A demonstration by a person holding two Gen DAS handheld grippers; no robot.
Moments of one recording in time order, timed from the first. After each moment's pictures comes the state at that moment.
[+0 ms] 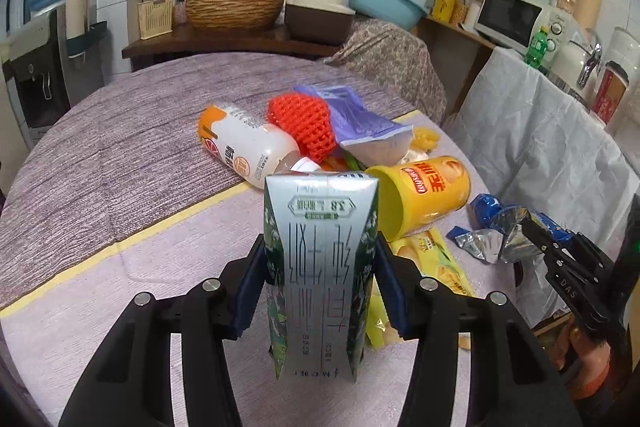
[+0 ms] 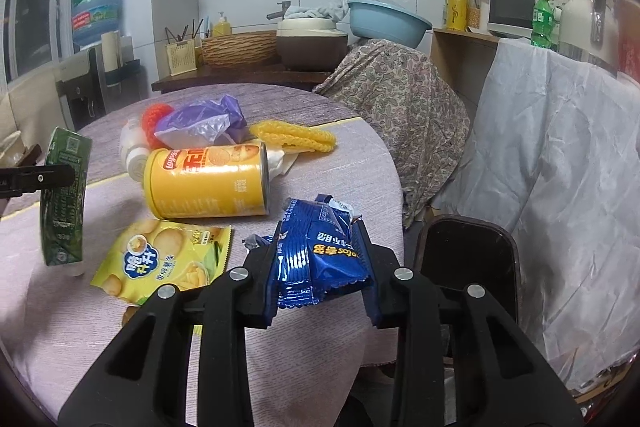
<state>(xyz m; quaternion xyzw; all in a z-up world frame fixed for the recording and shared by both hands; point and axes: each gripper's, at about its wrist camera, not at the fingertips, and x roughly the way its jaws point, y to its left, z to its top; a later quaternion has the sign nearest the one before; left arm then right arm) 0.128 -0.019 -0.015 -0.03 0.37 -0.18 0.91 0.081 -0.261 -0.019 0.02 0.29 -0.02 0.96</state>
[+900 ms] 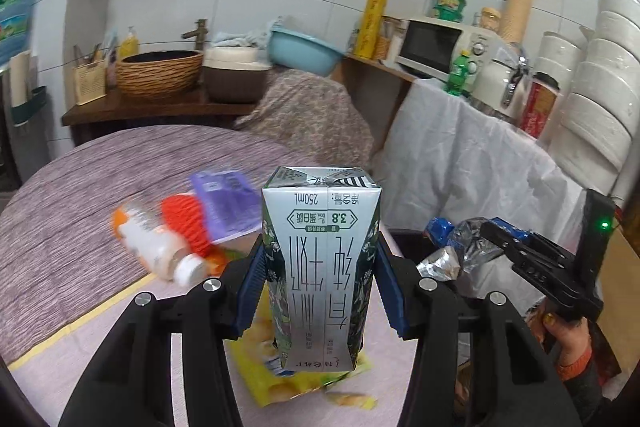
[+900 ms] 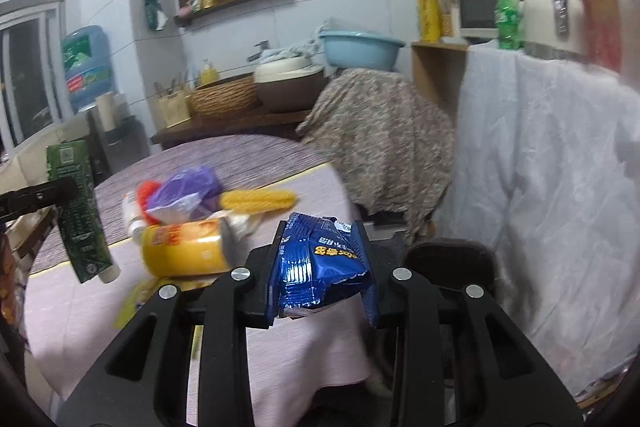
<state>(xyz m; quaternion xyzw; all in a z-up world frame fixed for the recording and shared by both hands) 0.121 -0.093 0.046 -0.02 0.29 -0.30 0.91 0.063 -0.353 0.037 0.08 0.25 -0.05 0.96</state>
